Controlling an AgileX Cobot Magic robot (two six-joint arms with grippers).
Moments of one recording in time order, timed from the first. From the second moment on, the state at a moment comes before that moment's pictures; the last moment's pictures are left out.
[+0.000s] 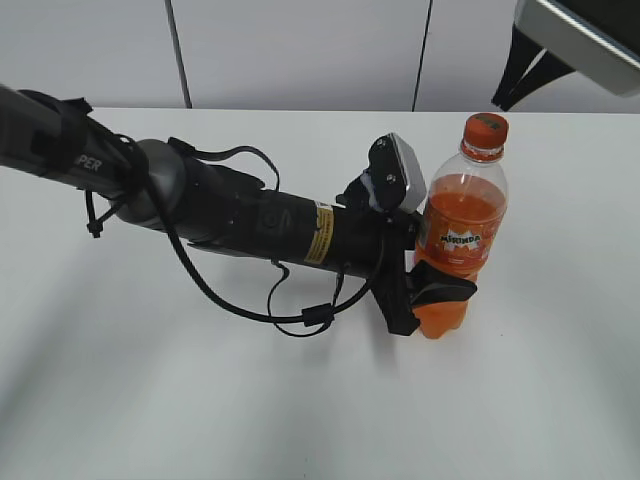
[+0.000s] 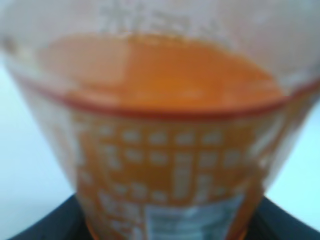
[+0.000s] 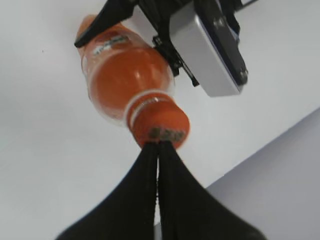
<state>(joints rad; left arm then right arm) -0.64 2.26 -1.31 1.26 -0.79 -0.72 0.43 1.60 -1.55 0.12 1.23 -2.23</state>
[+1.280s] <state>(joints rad) -0.65 2.26 -1.31 1.27 -0.79 -0.71 0.43 1.47 -1.50 0.19 1.23 -0.02</state>
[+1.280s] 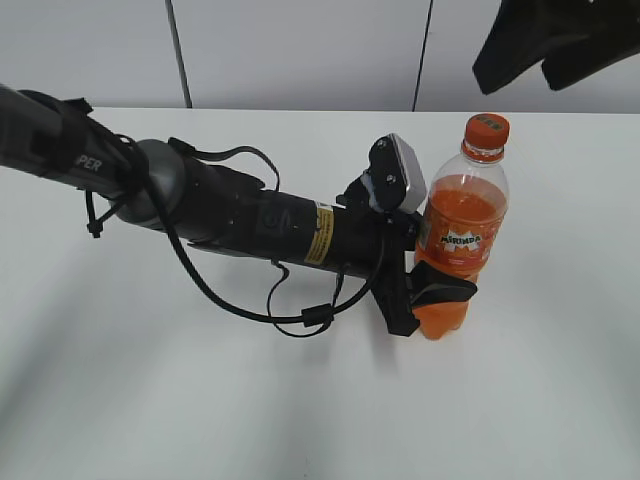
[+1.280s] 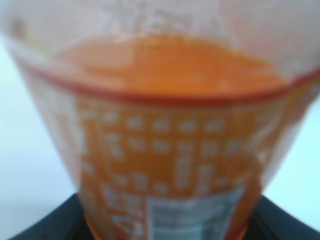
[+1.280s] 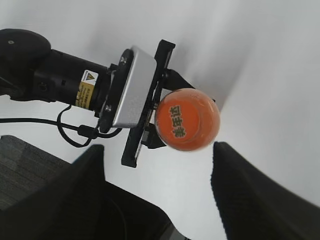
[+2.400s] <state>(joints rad) -0.65 2.26 -1.31 1.27 -0.79 -0.71 0.43 1.64 -1.50 0.17 1.22 -0.02</state>
